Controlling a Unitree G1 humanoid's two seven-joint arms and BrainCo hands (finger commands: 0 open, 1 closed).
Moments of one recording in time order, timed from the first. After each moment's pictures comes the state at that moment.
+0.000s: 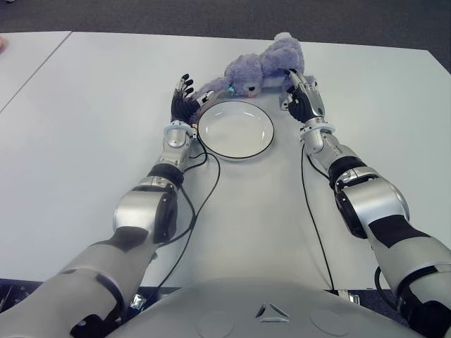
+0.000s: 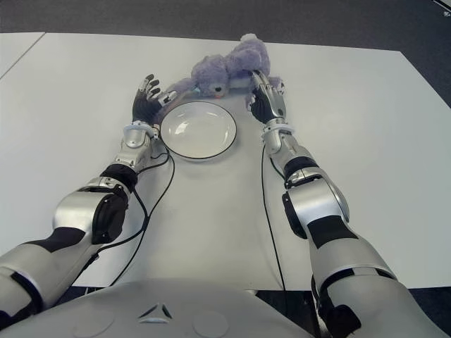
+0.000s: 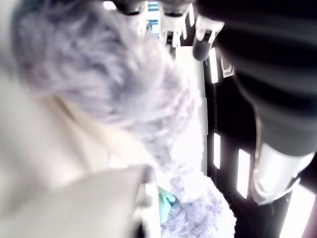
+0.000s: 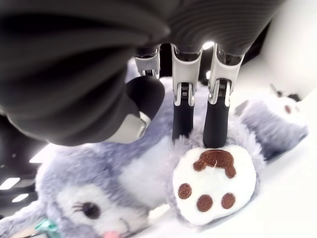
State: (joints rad) left arm -0.76 0.01 0.22 1.23 0.11 -0.41 0.17; right arm -0.90 -0.33 0.34 1.37 -0.63 -0.57 -0.57
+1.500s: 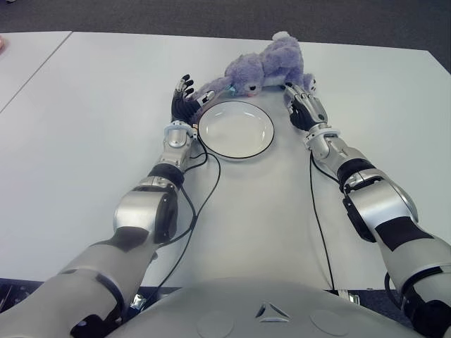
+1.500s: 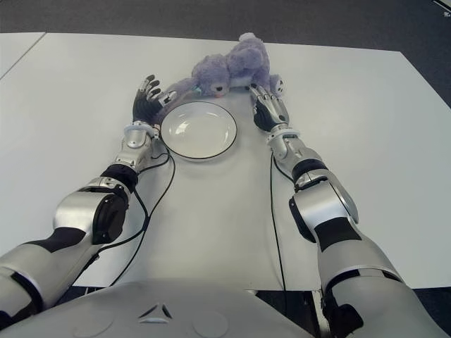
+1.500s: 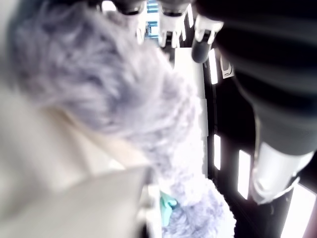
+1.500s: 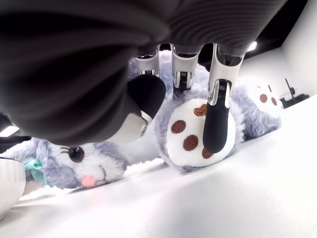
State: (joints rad) left arm -0.76 0.00 0.21 1.23 0.12 -0.41 0.18; right arm -0.88 -0.39 0.46 1.37 -0.71 -0.54 -0.55
